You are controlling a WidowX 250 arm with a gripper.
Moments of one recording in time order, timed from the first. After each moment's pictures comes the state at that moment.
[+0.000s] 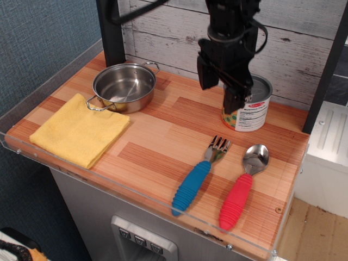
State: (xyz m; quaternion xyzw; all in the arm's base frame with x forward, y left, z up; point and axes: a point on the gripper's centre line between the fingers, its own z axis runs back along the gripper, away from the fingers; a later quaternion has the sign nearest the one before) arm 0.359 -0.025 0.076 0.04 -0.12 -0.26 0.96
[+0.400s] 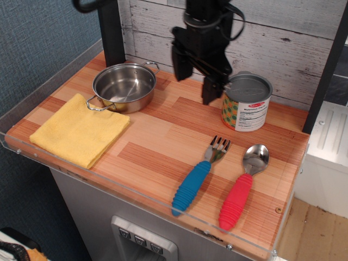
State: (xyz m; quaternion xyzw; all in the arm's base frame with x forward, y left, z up) arm 0.341 0.008 0.090 0.06 -0.10 -0.18 0.98
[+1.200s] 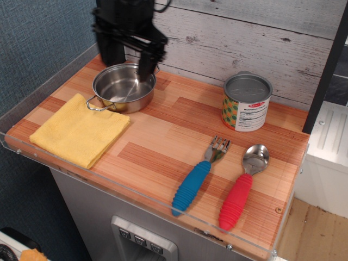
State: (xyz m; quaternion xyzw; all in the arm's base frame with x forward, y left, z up) arm 0.309 0.096 0.109 0.10 -0.05 0.03 0.99
